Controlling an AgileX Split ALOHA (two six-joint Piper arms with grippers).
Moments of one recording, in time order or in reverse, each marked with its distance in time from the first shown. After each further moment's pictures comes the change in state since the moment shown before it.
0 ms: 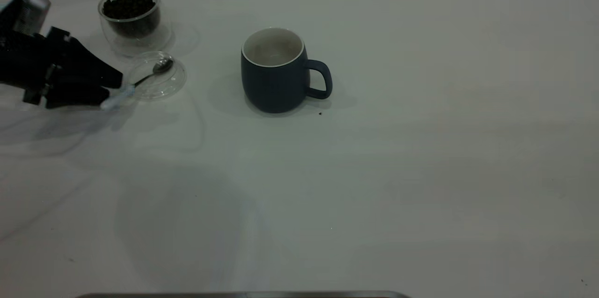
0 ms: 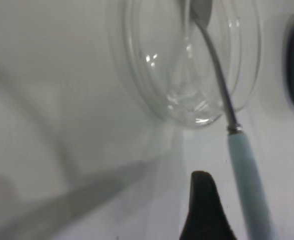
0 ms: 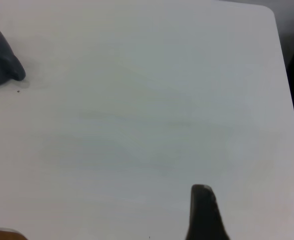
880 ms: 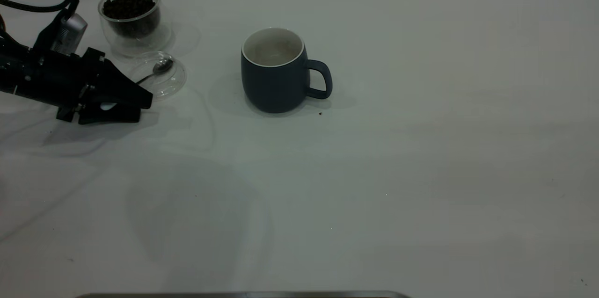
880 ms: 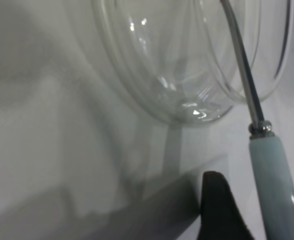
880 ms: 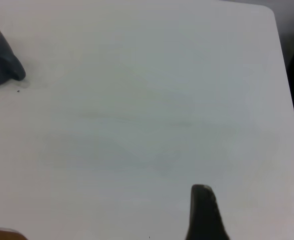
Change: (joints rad) left arm -0.074 0.061 -0.001 -0.041 -0.022 0.022; right arm 0.000 0.000 0.000 0.000 0.000 0.000
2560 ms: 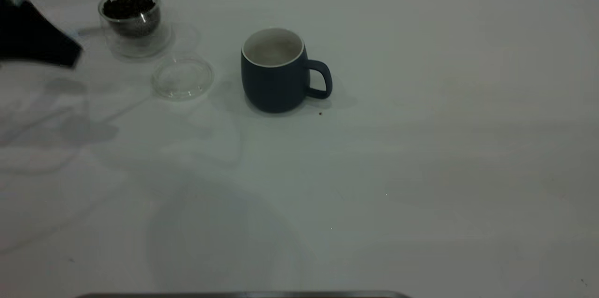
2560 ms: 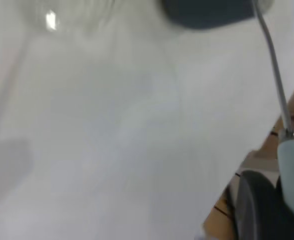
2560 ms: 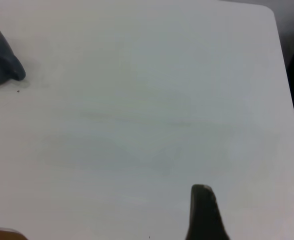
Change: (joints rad) left arm 0.089 -0.322 -0.027 0.337 0.318 -0.227; right arm 0.000 0.000 0.000 0.000 0.000 0.000
